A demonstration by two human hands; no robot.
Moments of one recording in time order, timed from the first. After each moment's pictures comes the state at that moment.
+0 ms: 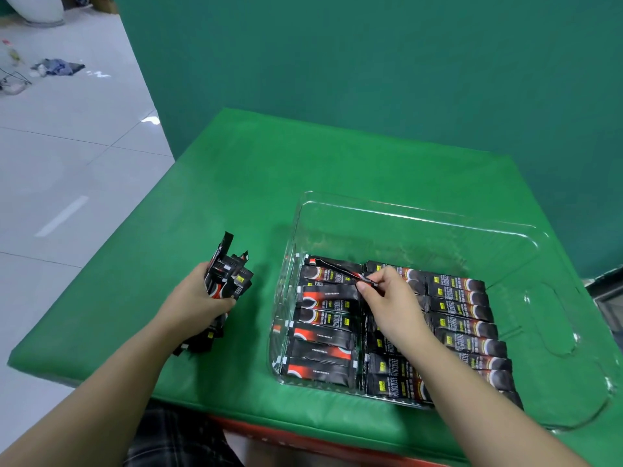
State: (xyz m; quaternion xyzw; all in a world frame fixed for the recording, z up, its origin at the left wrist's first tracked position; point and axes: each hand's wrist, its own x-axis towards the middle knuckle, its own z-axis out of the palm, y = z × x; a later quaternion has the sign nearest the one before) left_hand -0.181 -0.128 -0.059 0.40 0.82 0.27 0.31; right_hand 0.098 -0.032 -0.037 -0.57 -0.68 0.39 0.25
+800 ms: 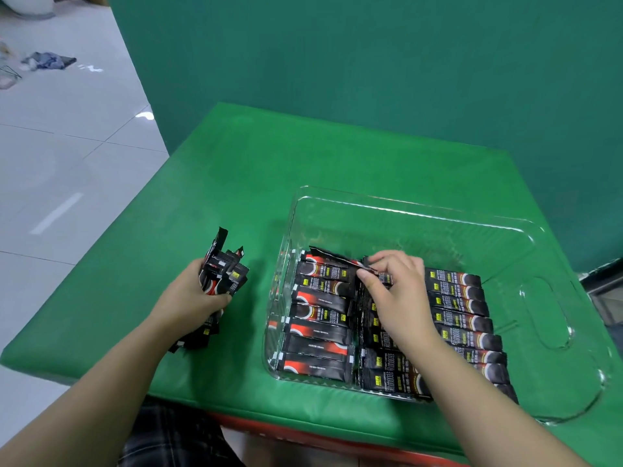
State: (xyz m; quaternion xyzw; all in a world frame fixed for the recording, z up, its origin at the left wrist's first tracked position) left_hand -0.179 -0.128 -0.058 0.40 0.82 0.28 0.30; right_hand 0.104 -0.039 -0.021 -0.51 -0.75 0.24 0.35
